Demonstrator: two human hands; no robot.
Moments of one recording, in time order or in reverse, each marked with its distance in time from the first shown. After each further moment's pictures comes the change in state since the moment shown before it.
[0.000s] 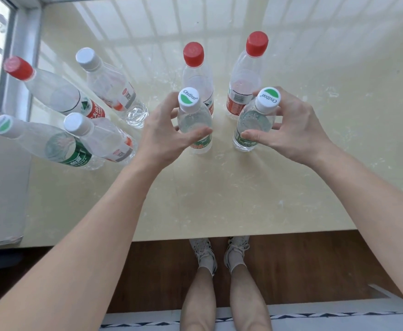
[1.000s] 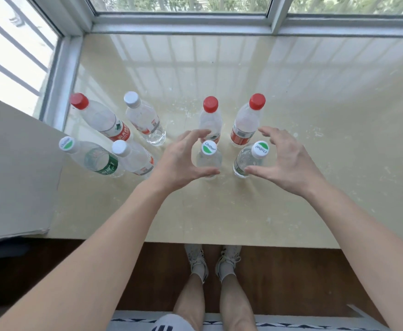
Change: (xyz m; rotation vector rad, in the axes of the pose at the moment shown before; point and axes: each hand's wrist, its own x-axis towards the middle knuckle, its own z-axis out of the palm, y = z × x) left_hand -0.018 0.038 -0.026 0.286 -0.156 0.072; right_hand -0.010 -0.046 -0.032 -0.260 -0.123 0.053
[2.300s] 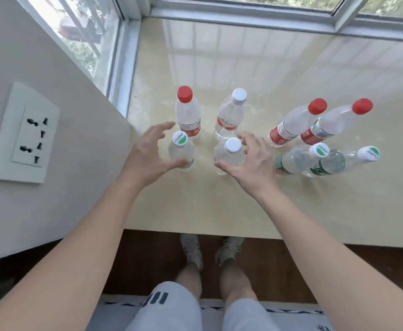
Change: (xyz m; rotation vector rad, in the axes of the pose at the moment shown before) left_hand -0.083 -0.189 -0.187 -0.089 0.140 -0.195; right_hand 0.044 -0.205 0.195 0.059 0.126 0.144
